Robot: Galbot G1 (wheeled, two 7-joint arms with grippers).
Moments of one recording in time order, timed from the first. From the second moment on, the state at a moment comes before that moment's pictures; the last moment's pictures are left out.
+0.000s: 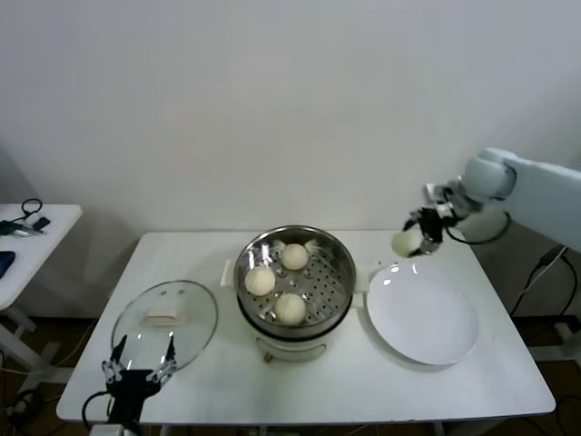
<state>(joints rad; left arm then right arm) 1.80 -1.53 -0.71 -2.16 0.06 0.07 0.00 0.77 0.75 -1.49 1.36 0.55 -0.25 -0.96</state>
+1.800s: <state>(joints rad) 1.79 -1.51 -0.73 -2.19 0.03 0.11 -0.01 0.62 0.89 -1.31 1.45 0.75 -0.44 -0.69</state>
